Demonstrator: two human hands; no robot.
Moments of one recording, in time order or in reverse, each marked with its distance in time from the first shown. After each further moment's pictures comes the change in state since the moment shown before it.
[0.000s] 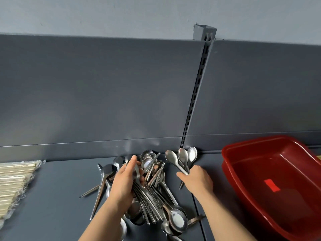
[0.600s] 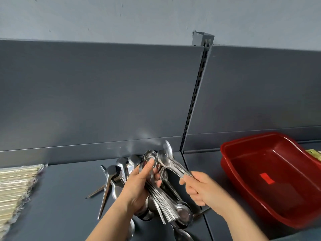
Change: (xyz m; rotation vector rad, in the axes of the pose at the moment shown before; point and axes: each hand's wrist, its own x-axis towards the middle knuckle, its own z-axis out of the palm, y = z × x) left_hand -0.015 0.001 0.011 -0.183 -0.232 -0.198; right_hand -0.076 0.002 -0.047 0.814 -0.589 -0.173
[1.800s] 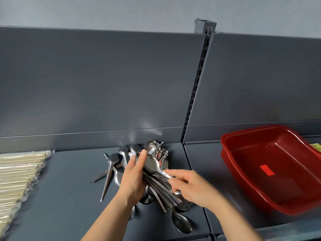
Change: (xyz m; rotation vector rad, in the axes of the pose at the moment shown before) left_hand -0.010 -0.016 -0.012 -0.018 0.048 0.211; right_hand -0.003 0.019 0.021 -0.260 -0.098 -0.207
